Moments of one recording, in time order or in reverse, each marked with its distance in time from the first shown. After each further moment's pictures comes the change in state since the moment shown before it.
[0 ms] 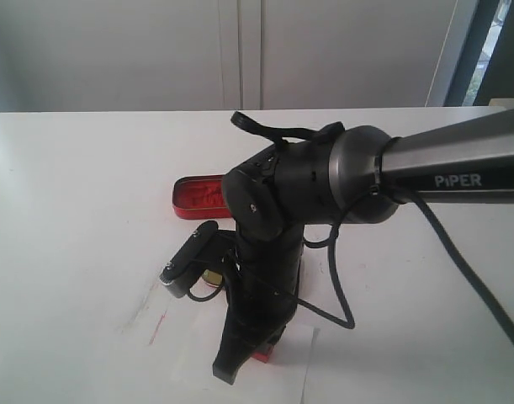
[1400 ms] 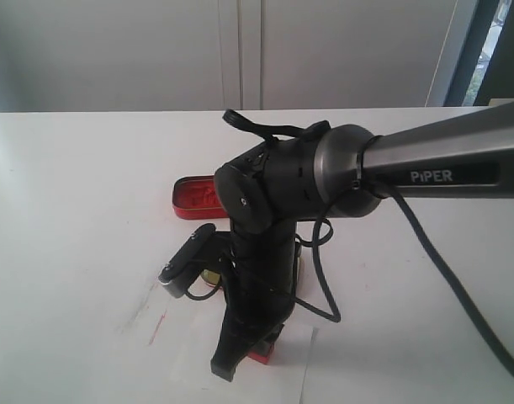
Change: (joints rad) left arm 0.000 0.000 0.000 0.000 0.000 0.000; right arm 0.000 0.079 -0.042 0.004 0.084 -0.020
